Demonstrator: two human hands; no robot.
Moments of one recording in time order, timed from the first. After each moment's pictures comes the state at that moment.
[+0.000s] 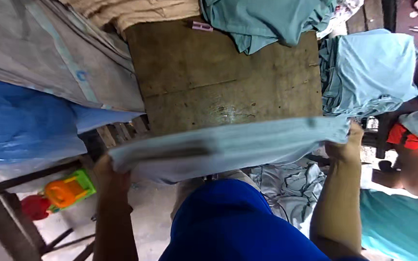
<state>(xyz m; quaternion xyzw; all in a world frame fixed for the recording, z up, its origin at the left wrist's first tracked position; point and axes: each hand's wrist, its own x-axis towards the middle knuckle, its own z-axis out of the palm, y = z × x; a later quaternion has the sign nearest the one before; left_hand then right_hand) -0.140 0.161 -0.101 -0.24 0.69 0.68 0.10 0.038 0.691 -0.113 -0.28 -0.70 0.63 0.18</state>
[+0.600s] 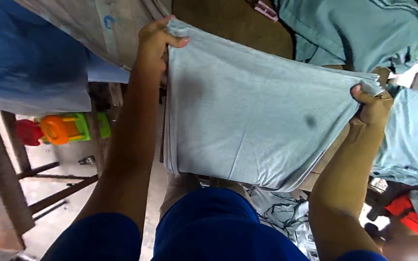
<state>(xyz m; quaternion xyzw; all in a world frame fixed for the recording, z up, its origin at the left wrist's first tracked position) -0.376 0.273 -0.161 -0.20 0.74 0.63 0.16 -0.200 0.779 -0.198 -0.26 -0.72 0.64 0.11</state>
